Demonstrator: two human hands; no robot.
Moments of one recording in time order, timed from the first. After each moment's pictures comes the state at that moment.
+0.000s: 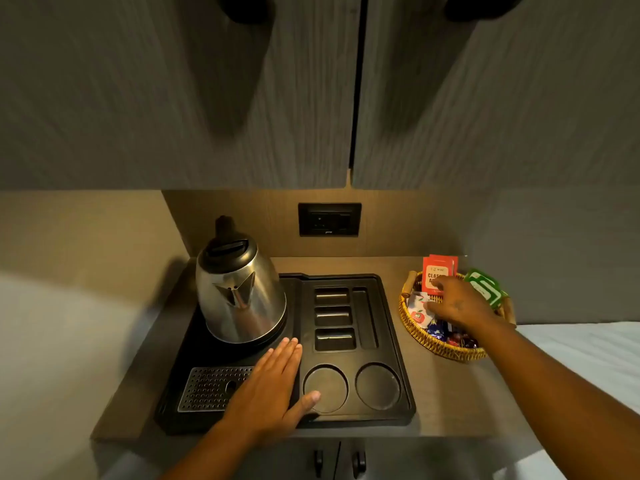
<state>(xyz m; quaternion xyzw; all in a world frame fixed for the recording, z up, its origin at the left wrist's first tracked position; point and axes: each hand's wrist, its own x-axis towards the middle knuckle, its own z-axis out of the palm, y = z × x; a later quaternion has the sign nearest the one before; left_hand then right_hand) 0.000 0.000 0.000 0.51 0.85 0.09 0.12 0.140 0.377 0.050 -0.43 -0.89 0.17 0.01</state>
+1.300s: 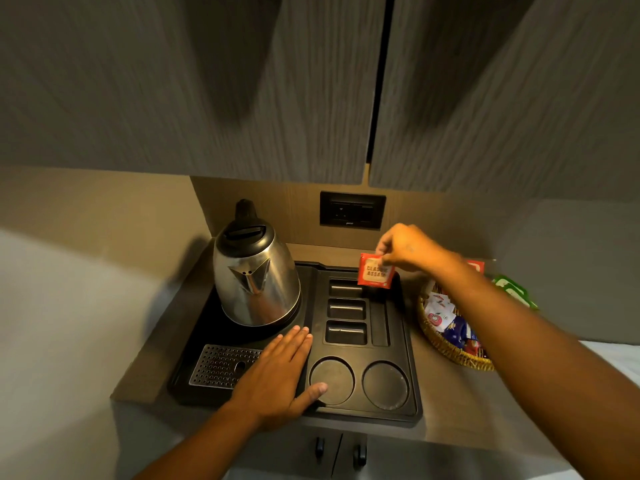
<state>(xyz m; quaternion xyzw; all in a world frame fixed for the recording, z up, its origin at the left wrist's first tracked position) 0.002 -0.002 -0.001 0.50 0.86 0.06 0.09 0.017 0.320 0.139 -0.23 -0.94 0.26 -0.05</state>
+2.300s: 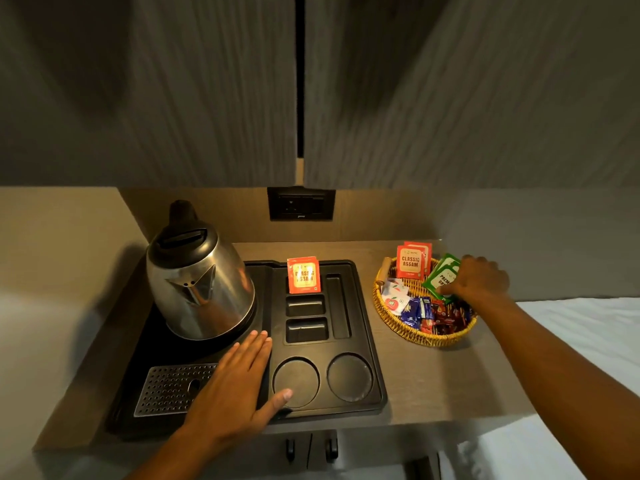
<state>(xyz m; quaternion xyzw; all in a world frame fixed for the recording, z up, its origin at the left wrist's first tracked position) -0.002 0.001 -0.009 0.50 0.86 0.08 0.09 0.179 0.430 0.060 -0.55 -0.84 -0.02 -0.04</state>
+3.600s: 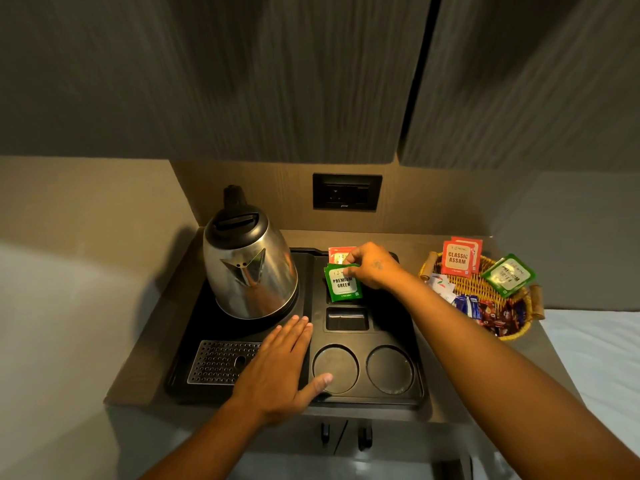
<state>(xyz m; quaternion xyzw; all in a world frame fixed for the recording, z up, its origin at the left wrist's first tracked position) 0.000 -0.001 -0.008 0.51 0.85 0.11 0.07 -0.004 0.277 0.057 -0.28 -0.88 0.37 -0.06</state>
